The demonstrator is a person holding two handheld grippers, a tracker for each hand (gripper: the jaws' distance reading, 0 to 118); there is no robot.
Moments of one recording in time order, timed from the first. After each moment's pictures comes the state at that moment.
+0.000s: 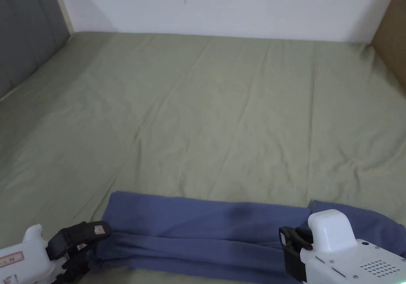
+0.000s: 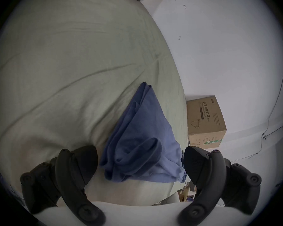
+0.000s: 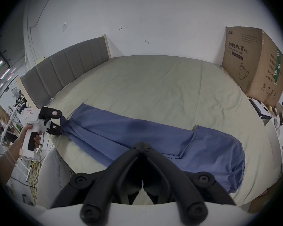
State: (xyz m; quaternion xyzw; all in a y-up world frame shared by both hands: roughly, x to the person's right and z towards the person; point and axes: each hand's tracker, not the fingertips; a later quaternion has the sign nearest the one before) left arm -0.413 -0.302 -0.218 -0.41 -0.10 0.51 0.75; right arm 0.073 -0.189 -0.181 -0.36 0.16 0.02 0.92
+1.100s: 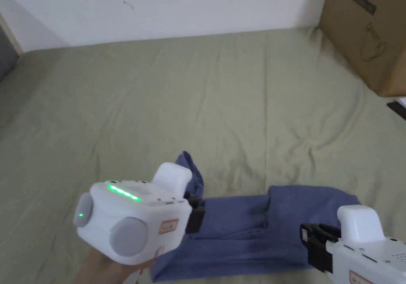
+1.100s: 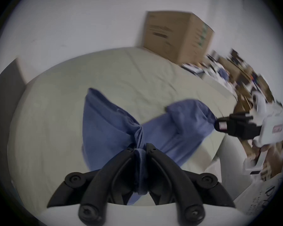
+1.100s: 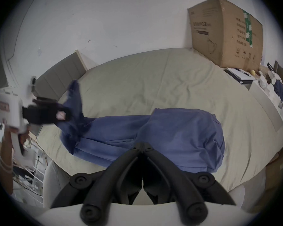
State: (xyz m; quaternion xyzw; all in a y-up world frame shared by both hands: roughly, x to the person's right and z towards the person) left arm -0.093 -0.174 -0.269 -0.42 -0.32 -0.09 0.84; right arm 0.179 -0.197 -0.149 -0.37 0.06 -0.10 0.92
